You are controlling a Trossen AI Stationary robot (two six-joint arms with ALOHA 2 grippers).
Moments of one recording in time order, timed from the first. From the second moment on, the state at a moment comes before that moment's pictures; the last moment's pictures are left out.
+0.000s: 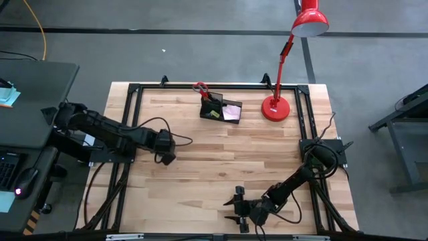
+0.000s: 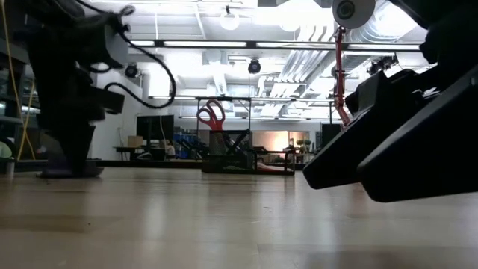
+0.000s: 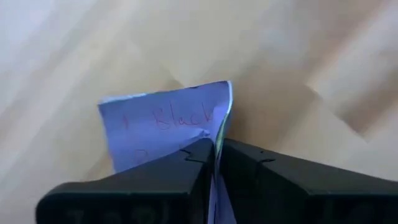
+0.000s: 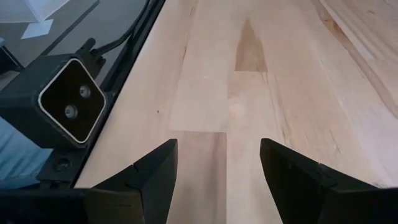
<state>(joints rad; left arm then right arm) -0.01 1.29 0.52 -0.67 -0.23 -0.86 0.75 2.10 0.98 0.57 0.53 0.40</state>
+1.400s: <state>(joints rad) 0.22 1.69 1.34 -0.45 -0.20 0.17 1.08 2.10 0.98 0.76 0.78 0.29</state>
